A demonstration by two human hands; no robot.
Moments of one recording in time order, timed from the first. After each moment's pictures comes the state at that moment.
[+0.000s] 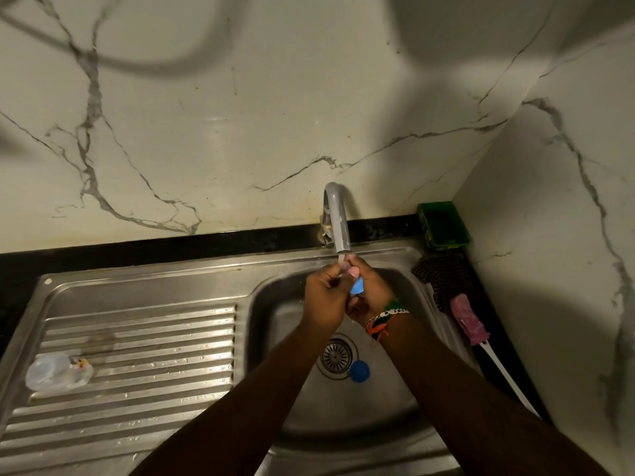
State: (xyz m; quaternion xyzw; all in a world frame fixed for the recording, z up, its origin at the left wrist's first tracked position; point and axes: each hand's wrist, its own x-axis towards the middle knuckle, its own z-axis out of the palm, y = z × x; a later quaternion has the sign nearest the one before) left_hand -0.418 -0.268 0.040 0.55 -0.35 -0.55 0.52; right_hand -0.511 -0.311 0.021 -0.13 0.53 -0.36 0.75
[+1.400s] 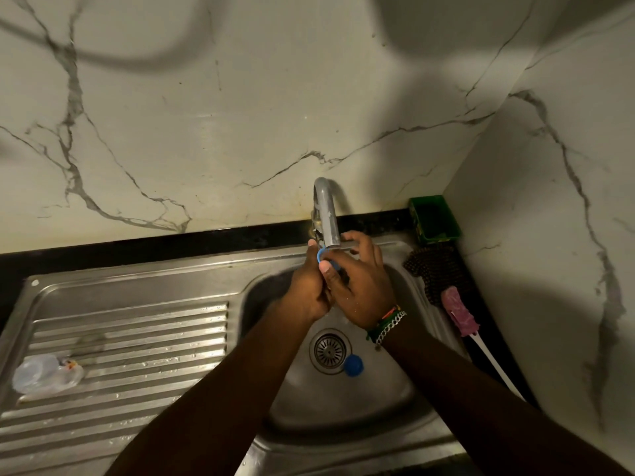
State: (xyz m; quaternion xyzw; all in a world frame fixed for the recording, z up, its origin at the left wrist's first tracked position) left_hand -0.407 -0.298 0.058 0.47 -0.02 -0.75 0.46; right_hand -0.526 -0.290 0.046 -0.77 0.56 -0.28 0.14
